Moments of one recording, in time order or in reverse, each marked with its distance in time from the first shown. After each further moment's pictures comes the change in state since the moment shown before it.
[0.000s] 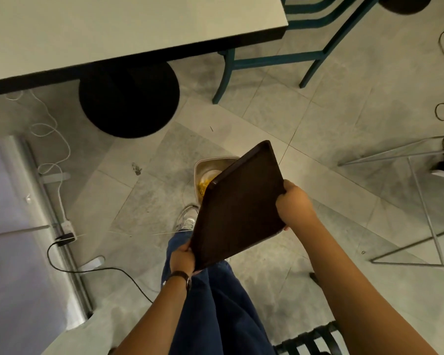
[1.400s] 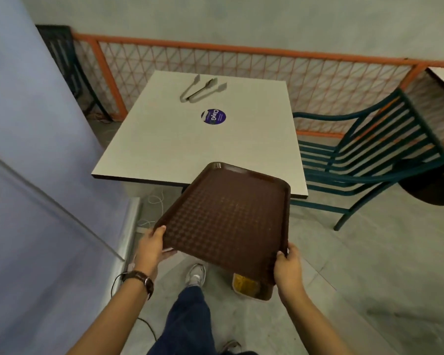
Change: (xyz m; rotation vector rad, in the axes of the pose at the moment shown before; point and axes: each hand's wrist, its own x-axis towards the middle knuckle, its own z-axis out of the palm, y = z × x) left_hand -0.317 0.093 -0.216 -0.658 0.244 0.601; right_hand -0.262 -0.074 -0.066 0.637 0.033 -0.396
